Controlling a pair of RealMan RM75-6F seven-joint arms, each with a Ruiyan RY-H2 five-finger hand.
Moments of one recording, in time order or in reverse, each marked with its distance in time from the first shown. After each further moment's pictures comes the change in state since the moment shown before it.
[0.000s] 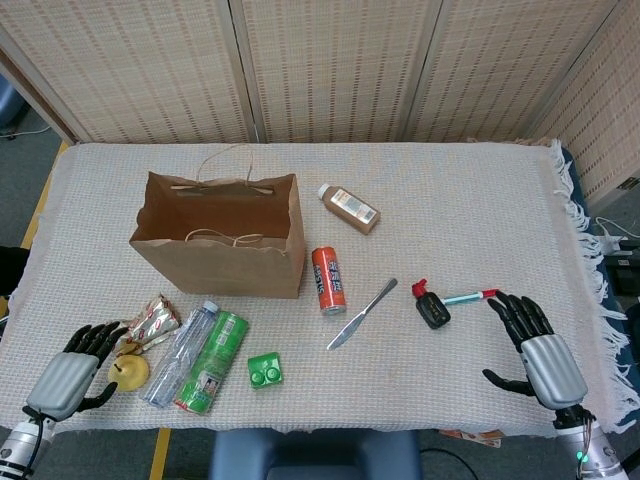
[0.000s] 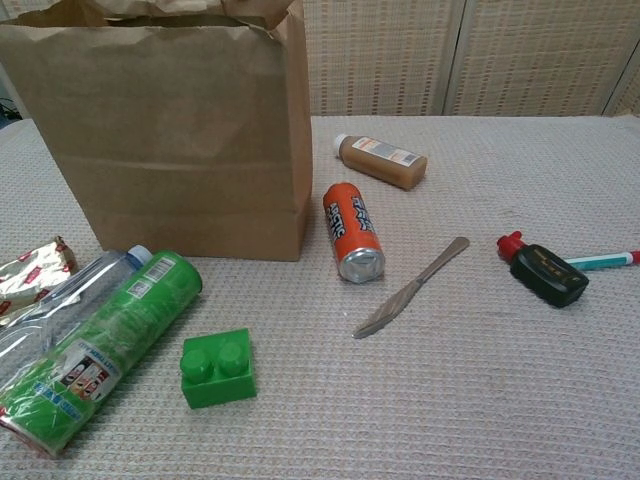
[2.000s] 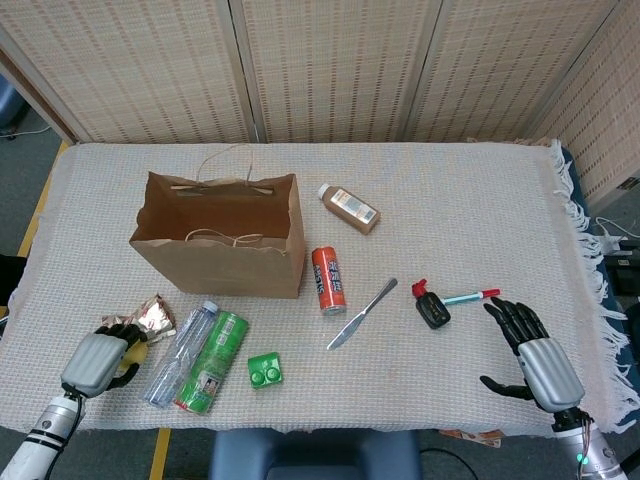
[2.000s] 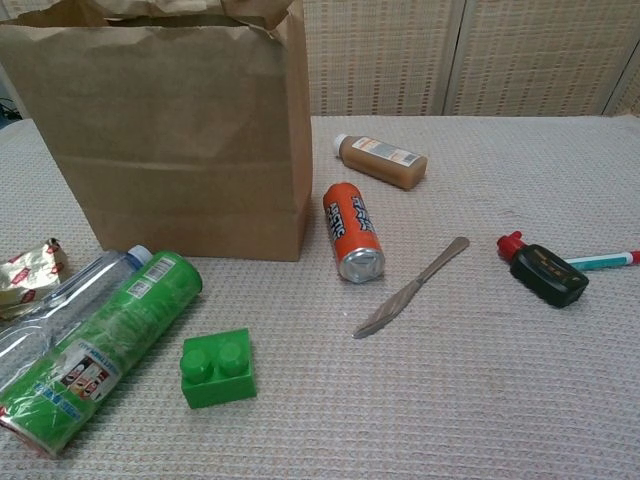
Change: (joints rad) left arm -0.086 -0.148 -0.049 0.117 -0.063 -0.032 0.143; right arm 0.005 0.032 -0.020 -0.047 0.021 -0.046 0.028
